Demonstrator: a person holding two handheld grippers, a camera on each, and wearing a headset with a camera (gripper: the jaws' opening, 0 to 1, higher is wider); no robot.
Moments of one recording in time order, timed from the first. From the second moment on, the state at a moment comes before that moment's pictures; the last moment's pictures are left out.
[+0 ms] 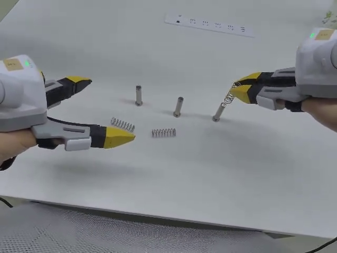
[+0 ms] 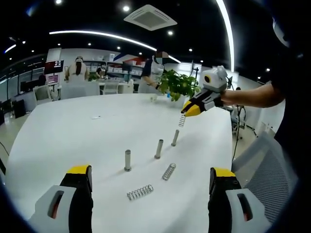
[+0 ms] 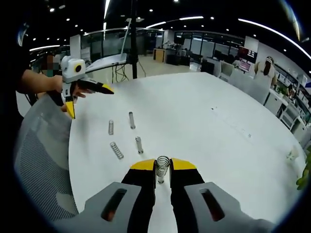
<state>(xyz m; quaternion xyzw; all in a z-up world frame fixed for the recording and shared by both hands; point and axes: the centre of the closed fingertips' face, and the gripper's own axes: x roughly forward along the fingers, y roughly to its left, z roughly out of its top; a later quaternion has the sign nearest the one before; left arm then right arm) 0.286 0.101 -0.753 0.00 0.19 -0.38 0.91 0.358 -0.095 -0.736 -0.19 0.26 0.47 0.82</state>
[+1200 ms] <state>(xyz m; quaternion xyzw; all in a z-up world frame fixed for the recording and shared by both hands) 0.286 0.102 -0.751 0.00 0.19 -0.38 0.91 0.361 -0.092 -0.745 -0.18 0.27 0.47 0.82</state>
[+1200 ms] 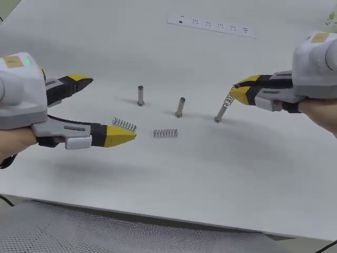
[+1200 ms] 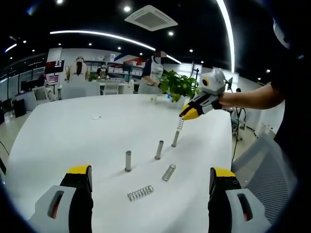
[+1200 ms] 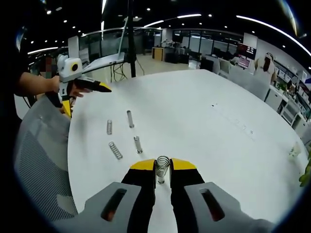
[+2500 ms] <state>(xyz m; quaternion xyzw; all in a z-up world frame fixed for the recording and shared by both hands) 0.284 0.101 -0.751 -0.01 0.20 -0.38 0.91 0.365 -0.095 -0.766 -0.19 0.28 0.46 0.82</state>
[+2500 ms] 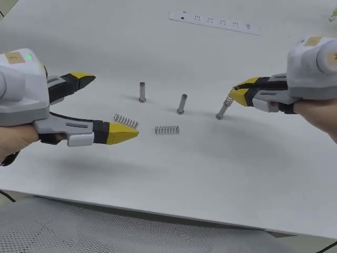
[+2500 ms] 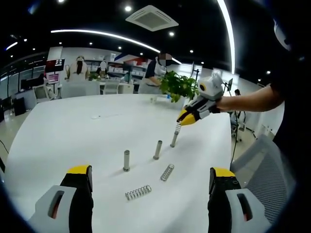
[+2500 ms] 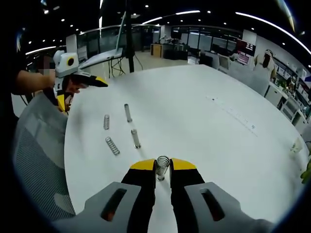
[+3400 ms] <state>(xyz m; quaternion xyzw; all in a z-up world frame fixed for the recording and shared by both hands) 0.283 0.103 -0.753 -0.01 0.20 -0.37 0.91 0.363 -0.093 -0.795 -0.21 0.31 0.46 0.80</state>
